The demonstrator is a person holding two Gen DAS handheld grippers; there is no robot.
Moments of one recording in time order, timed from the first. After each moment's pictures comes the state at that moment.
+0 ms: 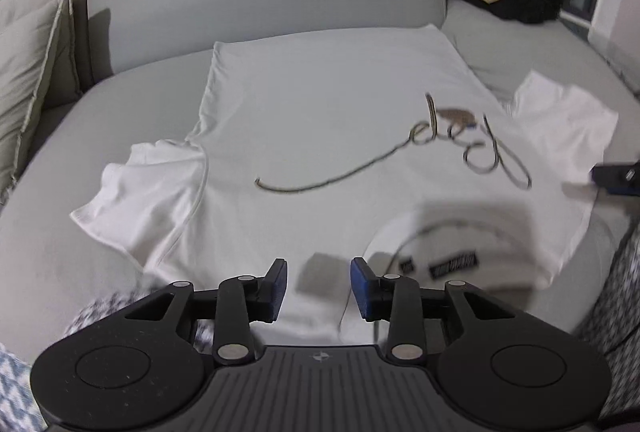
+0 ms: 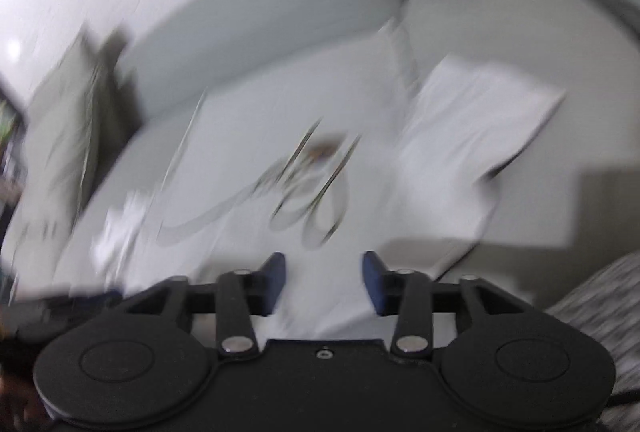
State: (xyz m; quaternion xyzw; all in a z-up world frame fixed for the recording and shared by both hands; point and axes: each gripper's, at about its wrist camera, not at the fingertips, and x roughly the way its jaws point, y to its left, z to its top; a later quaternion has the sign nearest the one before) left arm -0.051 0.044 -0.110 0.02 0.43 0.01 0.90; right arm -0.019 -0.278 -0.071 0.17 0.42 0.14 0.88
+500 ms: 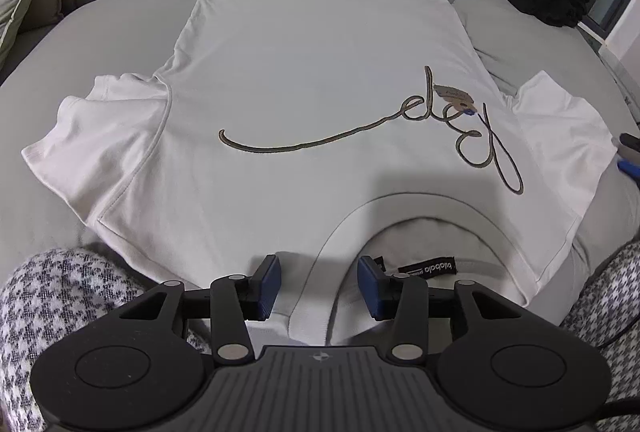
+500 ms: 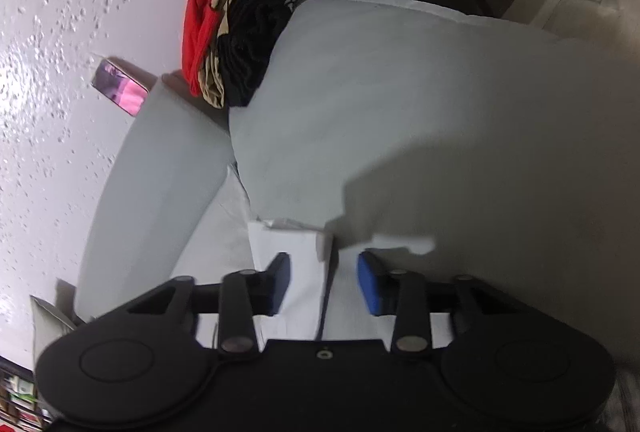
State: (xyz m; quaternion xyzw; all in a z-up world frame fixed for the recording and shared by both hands) left arm -0.033 0.043 -0.129 -0.06 0.50 0.00 0.86; right arm 0.036 -0.419 -0.111 0.43 0.34 -0.02 0.84
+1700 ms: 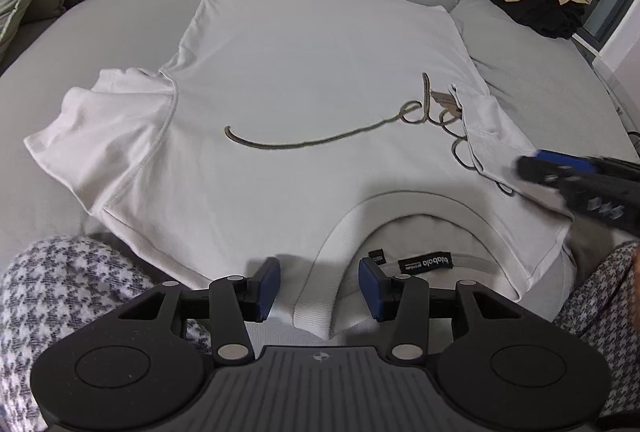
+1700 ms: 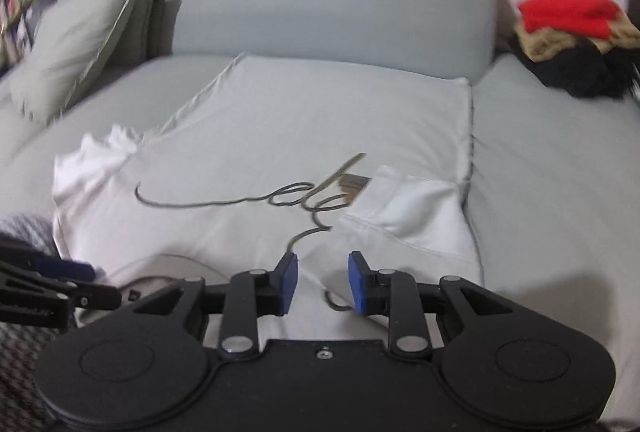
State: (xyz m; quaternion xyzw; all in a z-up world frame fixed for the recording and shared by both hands) left arm -0.042 0.053 -0.124 -0.08 0.48 0.00 0.87; right arm 0.018 -0.194 -0.079 -0.05 0.39 0.19 0.90
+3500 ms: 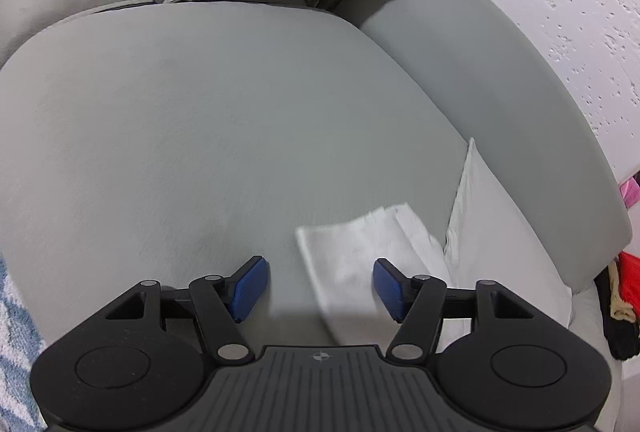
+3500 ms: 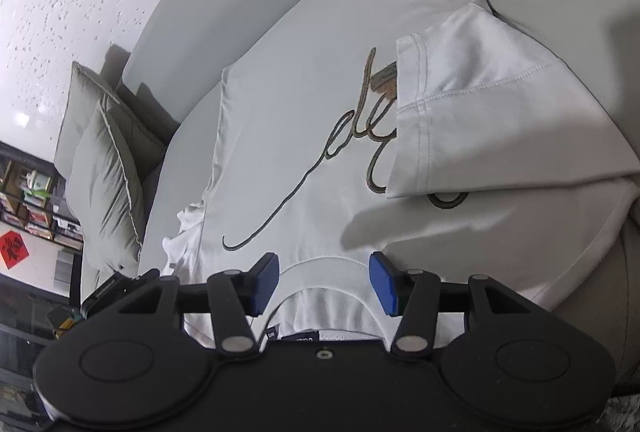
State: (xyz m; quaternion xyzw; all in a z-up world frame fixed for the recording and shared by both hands) left arm -0.027 0.312 -0.153 -0.38 0.33 0.20 0.84; right arm 0.031 -0.185 -0.135 0.30 0.51 0.20 0.78
